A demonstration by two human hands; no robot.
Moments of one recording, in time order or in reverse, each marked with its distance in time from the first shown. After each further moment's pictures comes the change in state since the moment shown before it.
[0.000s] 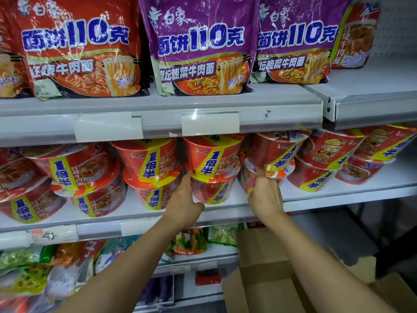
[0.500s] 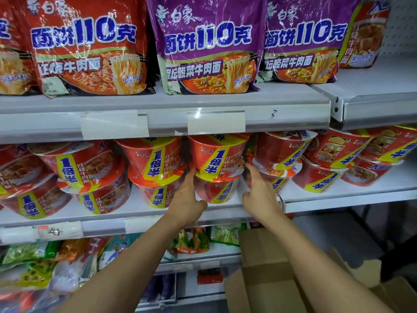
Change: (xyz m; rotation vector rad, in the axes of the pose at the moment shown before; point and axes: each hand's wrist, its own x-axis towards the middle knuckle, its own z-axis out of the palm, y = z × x) left_hand 0.003 -0.001 -0.002 -0.025 -0.006 -0.006; right_hand -0.008 -0.013 -0.001 0.200 -0.039 -0.190
